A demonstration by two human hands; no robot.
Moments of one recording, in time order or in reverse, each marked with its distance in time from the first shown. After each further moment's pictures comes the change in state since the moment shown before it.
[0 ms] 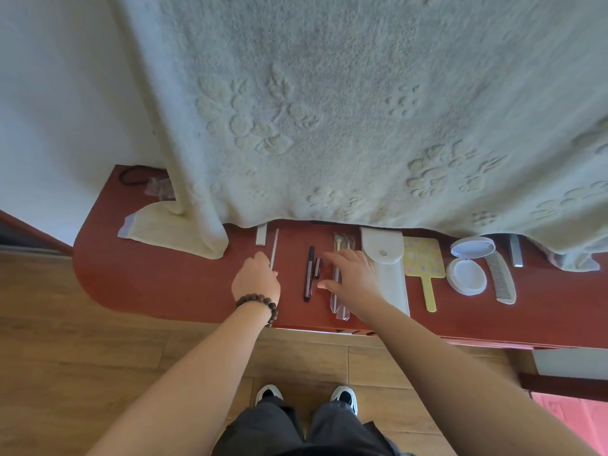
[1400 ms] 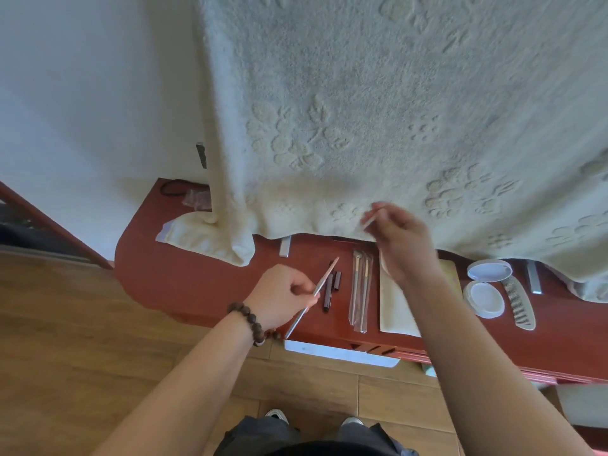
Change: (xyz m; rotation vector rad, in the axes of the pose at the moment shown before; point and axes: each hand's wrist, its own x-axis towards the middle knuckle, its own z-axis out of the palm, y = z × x) left_hand -0.052 -0.009 -0.085 -0.442 -0.315 0.353; right_hand -0.003 -0.070 -0.101 1.385 0.246 -0.001
